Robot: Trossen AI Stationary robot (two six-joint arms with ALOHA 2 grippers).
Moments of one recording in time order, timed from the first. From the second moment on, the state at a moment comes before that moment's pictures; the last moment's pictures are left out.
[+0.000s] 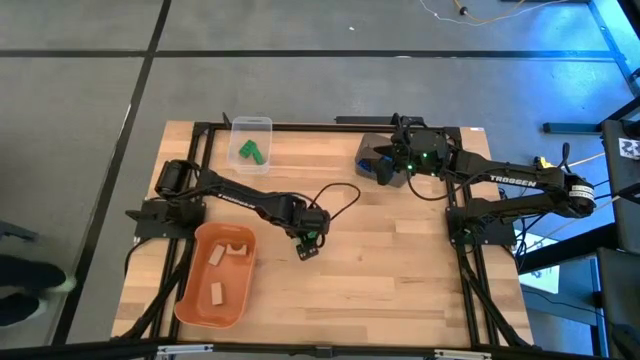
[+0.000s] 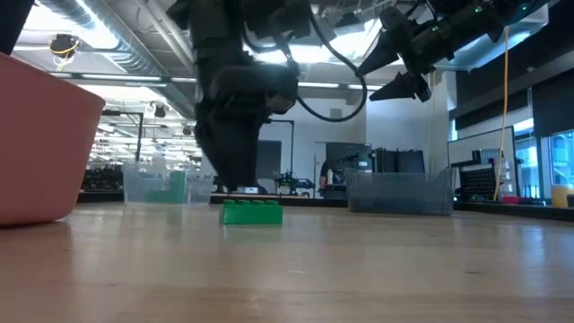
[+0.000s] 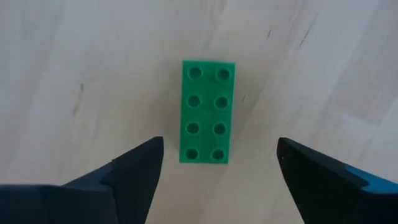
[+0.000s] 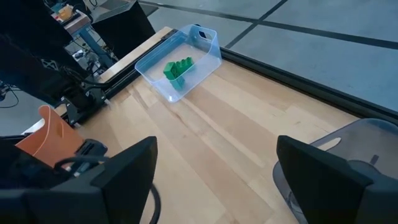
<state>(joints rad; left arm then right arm) -0.12 1.88 1.30 -0.67 -0.05 -0.57 -0.34 1.06 0.75 -0.11 0.10 0.47</state>
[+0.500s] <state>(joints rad) -0.17 1.88 1.12 -0.49 -0.17 -0.57 -0.34 1.06 0.75 -0.11 0.10 0.47</state>
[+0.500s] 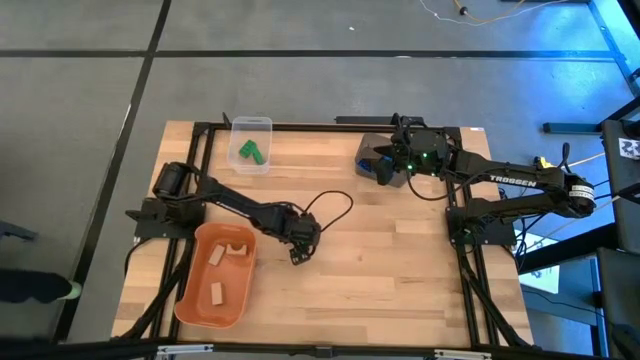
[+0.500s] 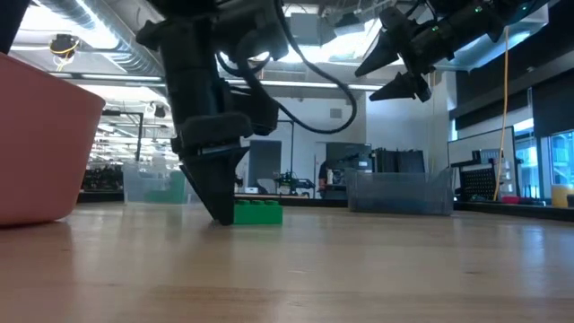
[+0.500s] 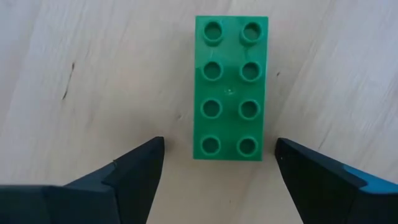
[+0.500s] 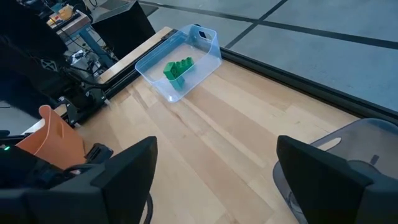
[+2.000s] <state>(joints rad) 0.14 1.04 0.77 -0.06 -0.23 -0.21 -0.28 1.06 0.75 -0.18 0.08 0.54</state>
